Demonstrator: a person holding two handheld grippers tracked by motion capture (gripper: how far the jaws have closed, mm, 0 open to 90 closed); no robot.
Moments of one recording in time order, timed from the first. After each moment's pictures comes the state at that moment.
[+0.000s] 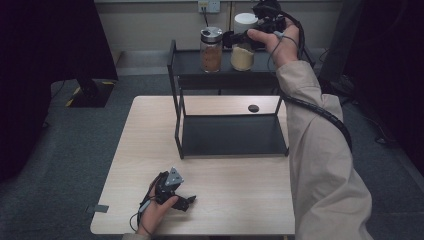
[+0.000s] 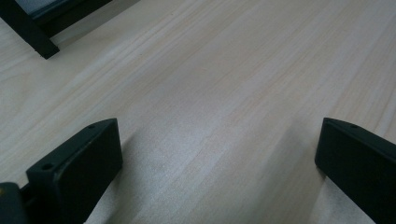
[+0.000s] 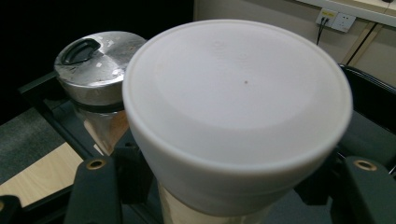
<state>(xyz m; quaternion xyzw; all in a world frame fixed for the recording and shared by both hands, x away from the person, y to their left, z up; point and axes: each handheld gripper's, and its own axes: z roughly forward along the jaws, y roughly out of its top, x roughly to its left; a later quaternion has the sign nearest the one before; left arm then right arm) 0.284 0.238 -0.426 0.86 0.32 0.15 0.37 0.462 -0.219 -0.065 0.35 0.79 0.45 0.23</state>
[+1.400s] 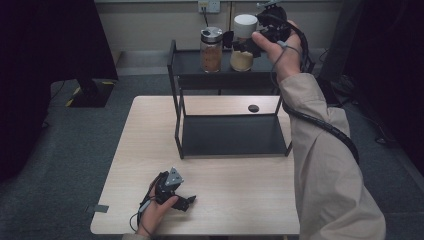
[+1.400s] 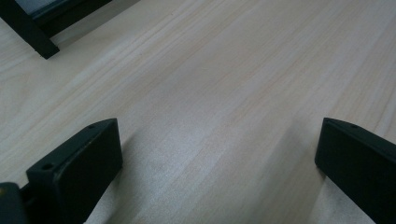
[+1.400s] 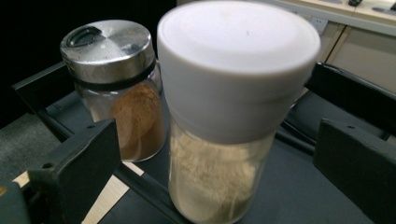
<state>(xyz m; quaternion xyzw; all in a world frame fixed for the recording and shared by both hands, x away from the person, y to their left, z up) 0.284 0.238 -0.426 0.86 0.32 0.15 0.37 0.426 -0.218 -0.079 0.38 0.76 0.46 0.26</state>
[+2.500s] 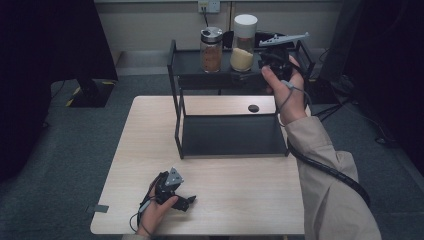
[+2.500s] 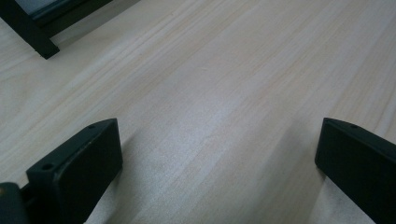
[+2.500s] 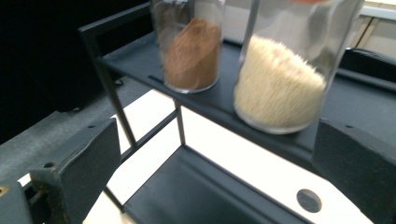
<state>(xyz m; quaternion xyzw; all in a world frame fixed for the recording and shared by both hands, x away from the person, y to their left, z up) 0.284 0.238 -0.426 0.86 0.32 0.15 0.37 0.366 -0.231 -0.137 0.36 0.76 0.49 0.23</state>
